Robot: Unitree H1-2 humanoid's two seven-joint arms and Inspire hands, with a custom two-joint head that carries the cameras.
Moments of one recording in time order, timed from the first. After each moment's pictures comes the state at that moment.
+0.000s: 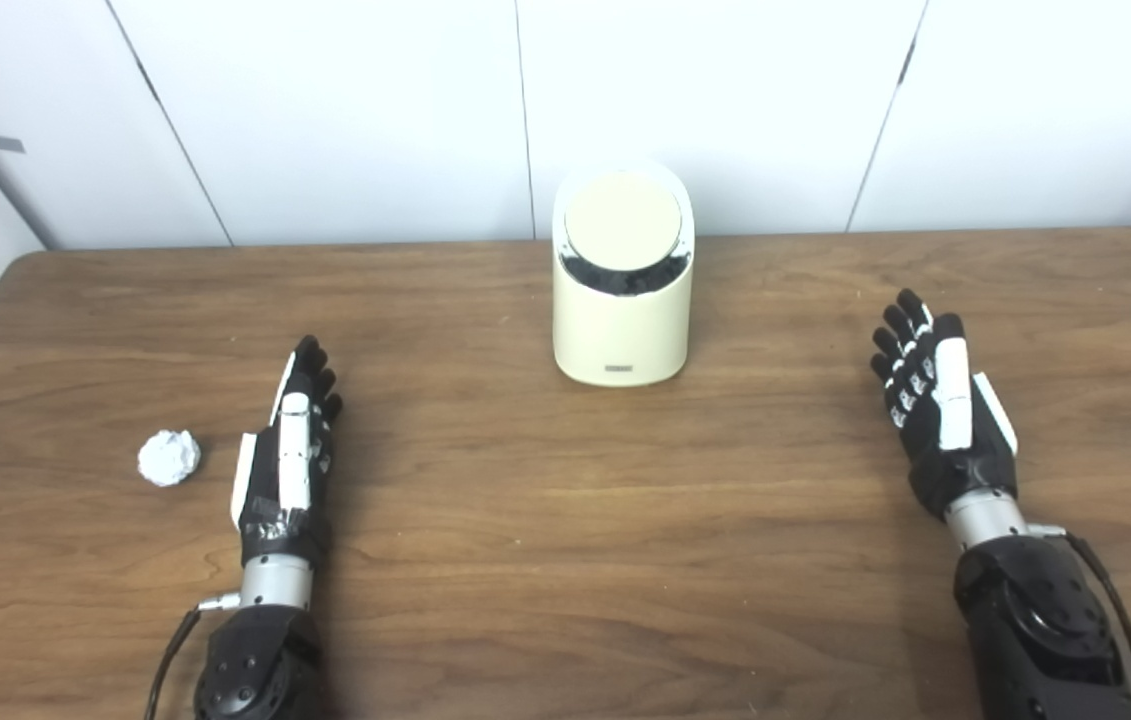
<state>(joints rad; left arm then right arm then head) -0.02 0.05 0.15 -0.04 -0.15 -0.02 -0.01 -0.13 -0.14 -0.15 -0.04 0.21 0.17 0.06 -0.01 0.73</state>
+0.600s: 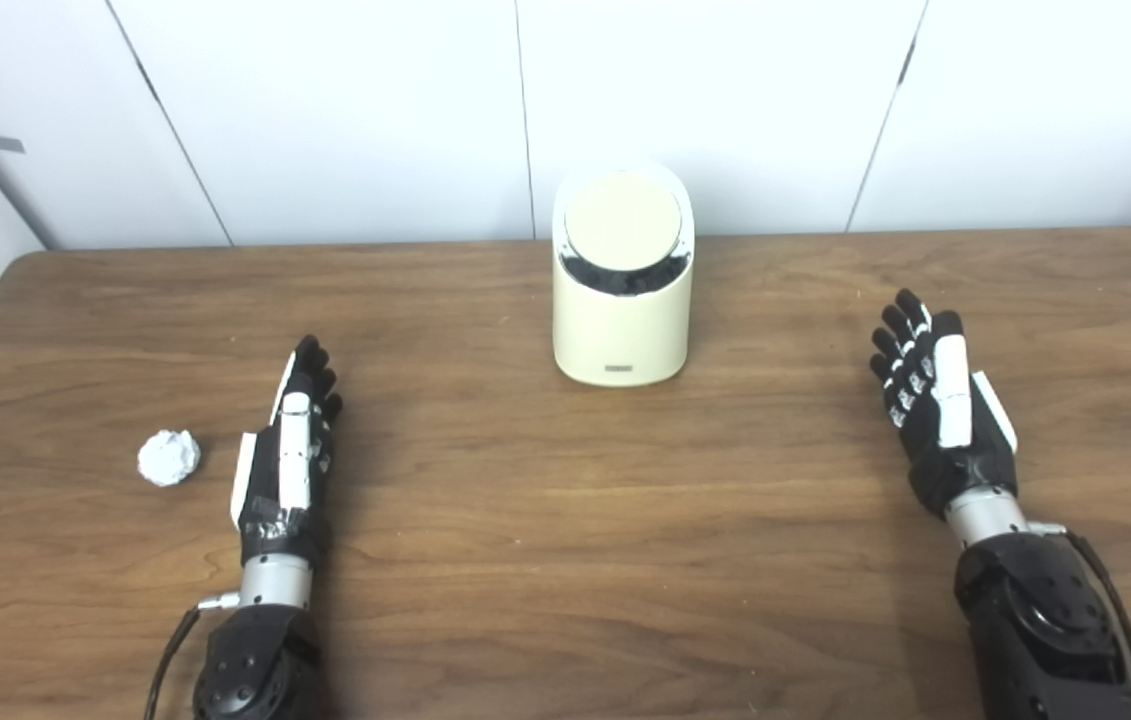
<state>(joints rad) -0.02 0.05 0.15 -0.04 -0.15 -0.02 -0.01 -0.13 -0.14 -0.15 -0.04 0.21 0.19 0.06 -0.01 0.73</state>
